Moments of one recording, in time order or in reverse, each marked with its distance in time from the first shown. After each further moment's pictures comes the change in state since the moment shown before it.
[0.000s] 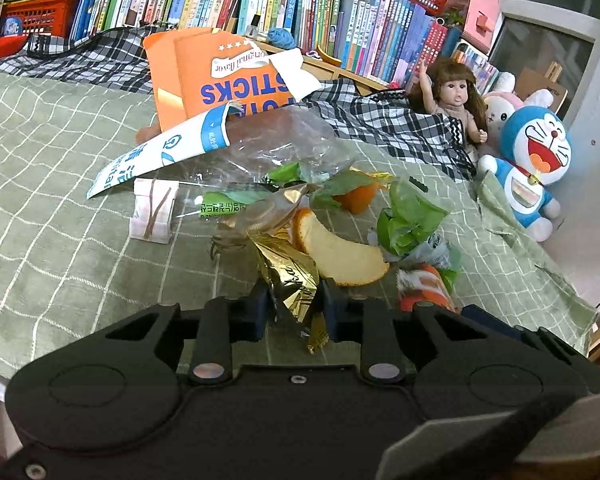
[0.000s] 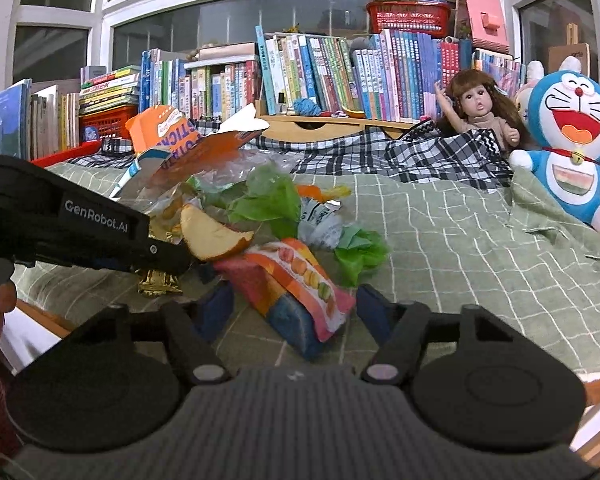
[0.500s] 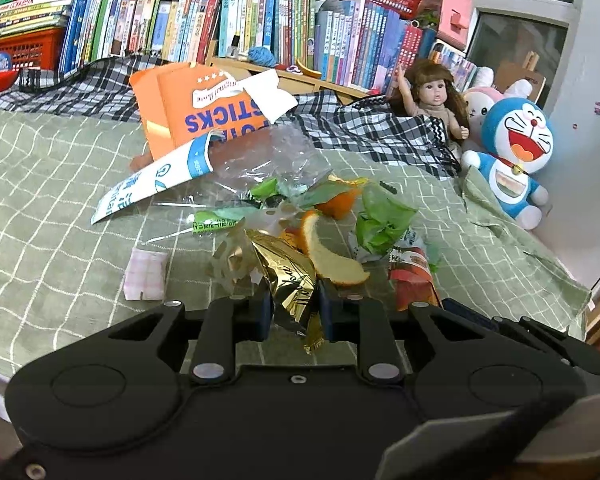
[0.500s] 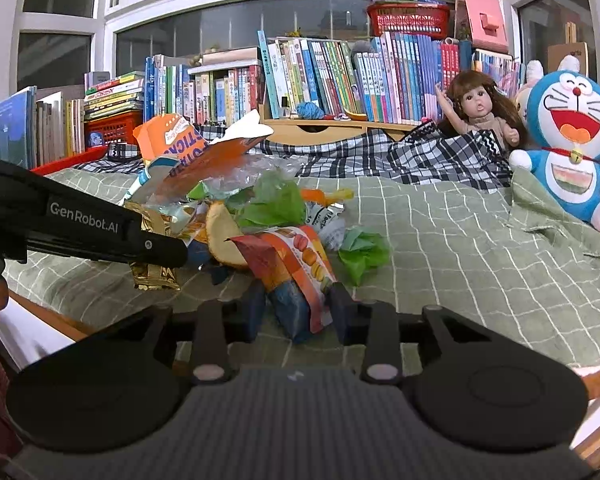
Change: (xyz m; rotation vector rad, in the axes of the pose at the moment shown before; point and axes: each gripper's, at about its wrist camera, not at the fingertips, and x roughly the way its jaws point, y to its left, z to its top) left arm -0.029 -0.011 -0.002 0.083 -0.040 -0.012; right arm -0.014 0.001 0.002 0.011 -0.017 0.007
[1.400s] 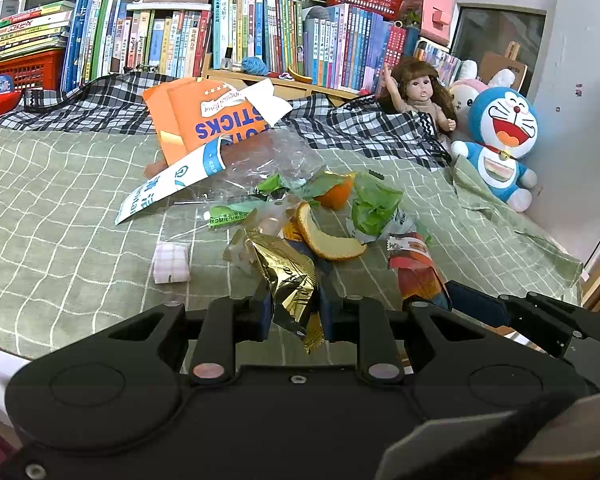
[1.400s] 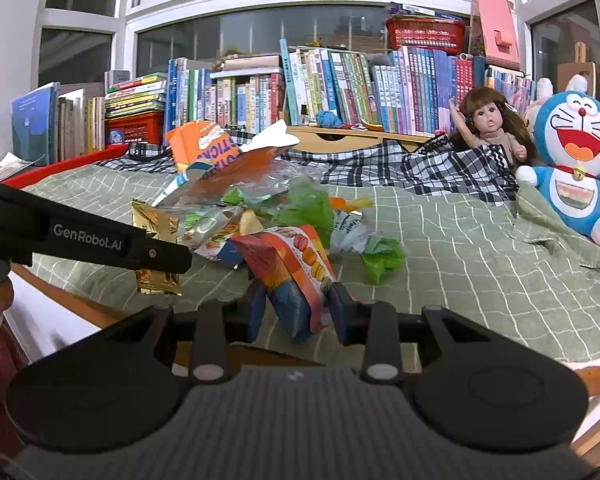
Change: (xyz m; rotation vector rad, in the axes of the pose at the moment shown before) left arm -0.036 0.003 -0.014 0.065 -0.015 0.001; right arm -0.026 0.016 -0.001 -0.045 -0.008 0.036
